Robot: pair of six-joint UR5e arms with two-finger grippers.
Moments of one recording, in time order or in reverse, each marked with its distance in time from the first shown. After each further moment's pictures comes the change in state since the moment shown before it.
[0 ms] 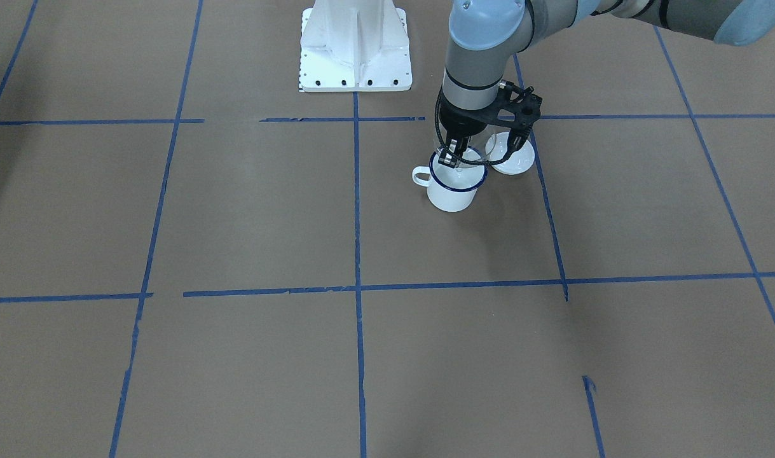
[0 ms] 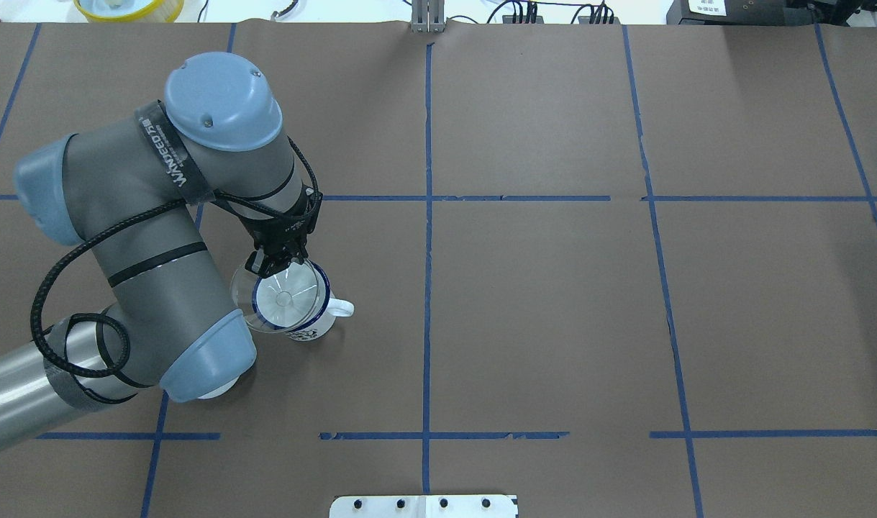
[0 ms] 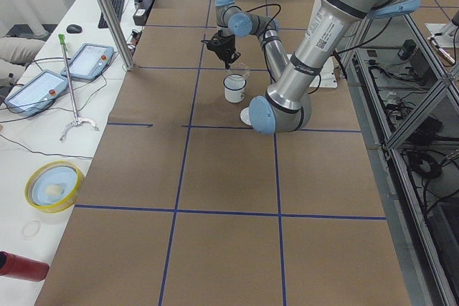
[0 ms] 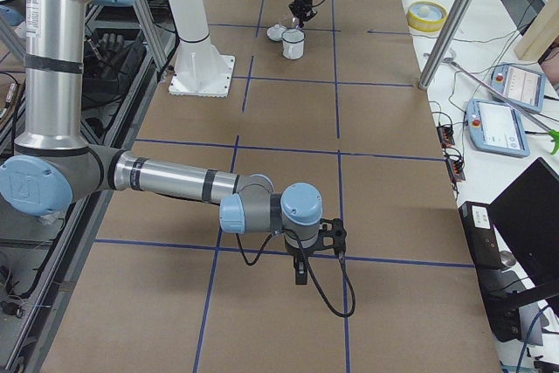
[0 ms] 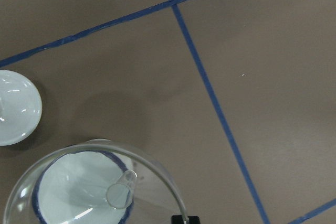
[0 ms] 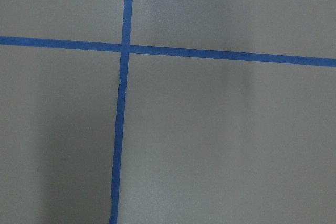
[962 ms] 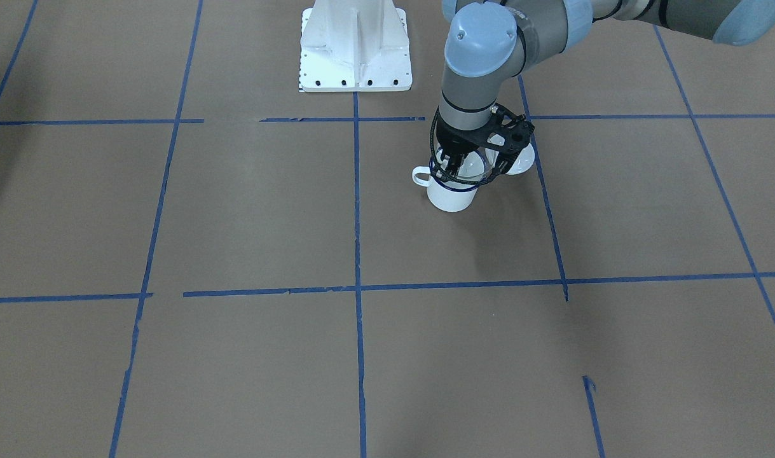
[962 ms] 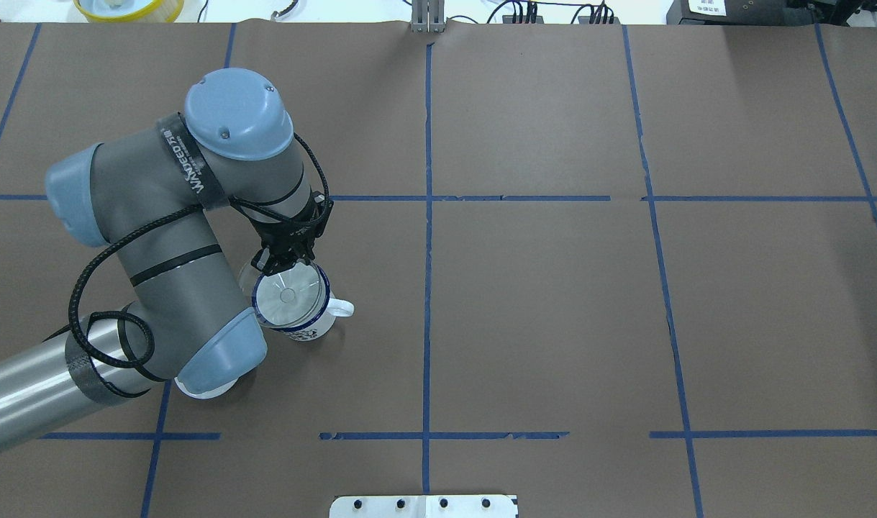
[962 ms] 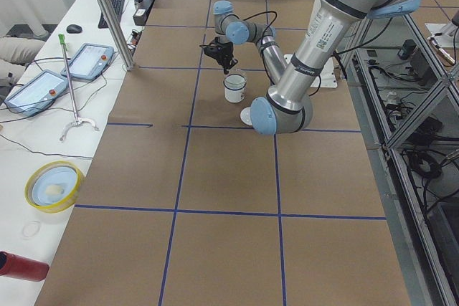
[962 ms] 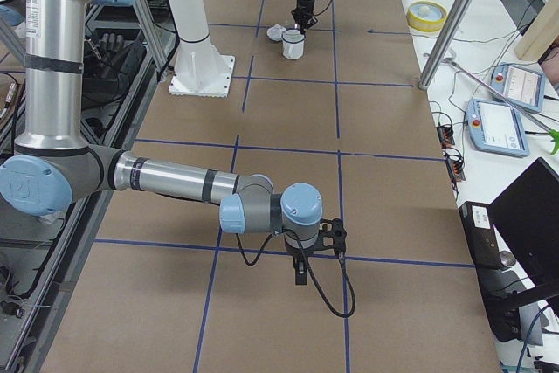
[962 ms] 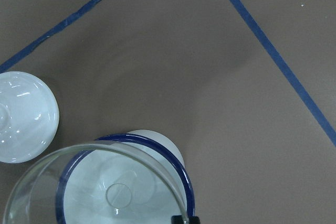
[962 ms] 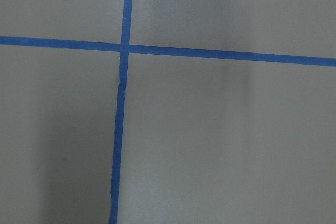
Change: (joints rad) left arm 0.008 0.012 0.069 -0.091 0.004 0.102; right arm 0.000 0.000 -0.001 0.000 0.000 0.000
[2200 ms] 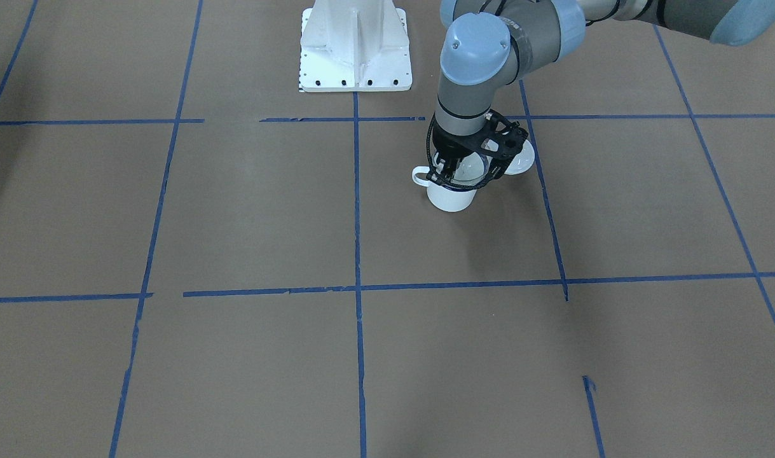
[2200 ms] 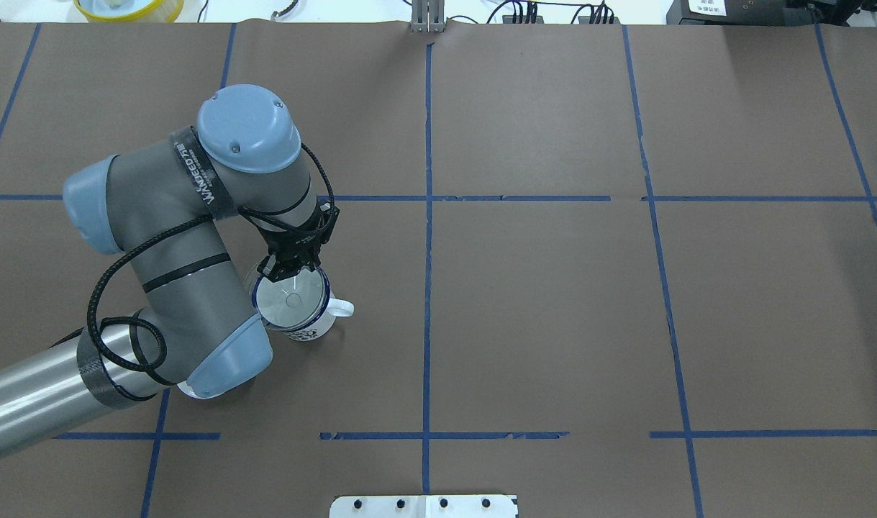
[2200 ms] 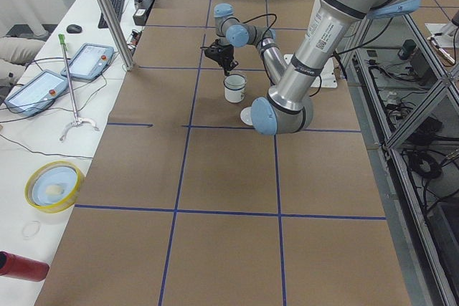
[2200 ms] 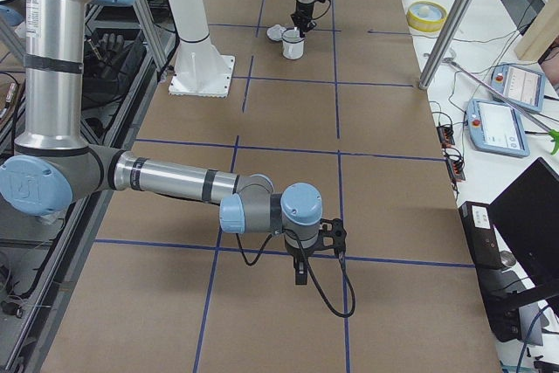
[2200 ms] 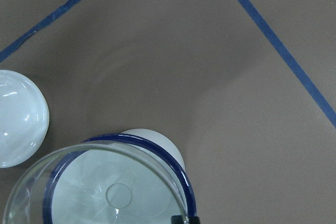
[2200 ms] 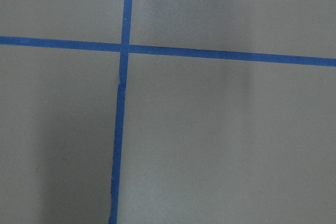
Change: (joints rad) left arm 0.013 -0.001 0.025 -0.034 0.004 0.007; right arm 0.000 0.000 0.000 0.000 -0.001 0.000
